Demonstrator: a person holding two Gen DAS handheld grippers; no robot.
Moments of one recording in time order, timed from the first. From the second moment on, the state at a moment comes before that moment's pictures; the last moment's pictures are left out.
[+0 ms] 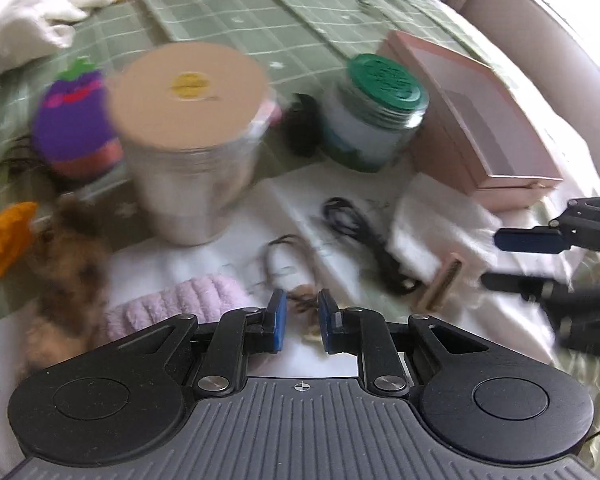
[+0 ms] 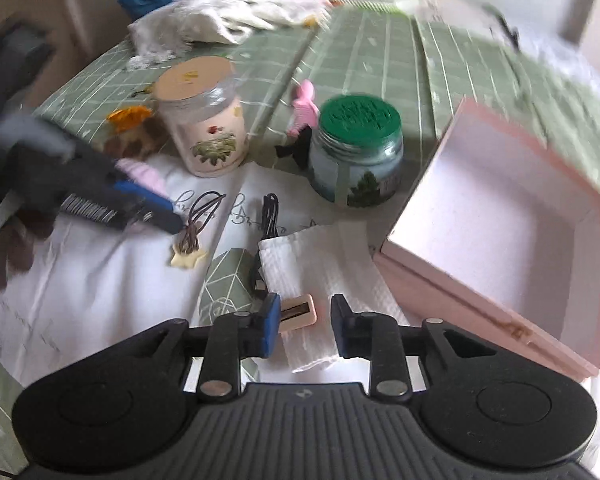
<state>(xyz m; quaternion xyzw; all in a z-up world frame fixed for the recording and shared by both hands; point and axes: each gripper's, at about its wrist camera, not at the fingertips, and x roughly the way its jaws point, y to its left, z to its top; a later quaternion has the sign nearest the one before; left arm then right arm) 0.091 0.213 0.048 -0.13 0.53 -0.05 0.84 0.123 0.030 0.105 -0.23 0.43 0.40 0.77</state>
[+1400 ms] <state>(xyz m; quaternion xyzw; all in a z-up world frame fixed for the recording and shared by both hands) 0.108 0.107 0.187 -0.06 0.35 -0.26 0.90 0.105 -0.090 0.209 -0.19 0.28 0.38 0.86</state>
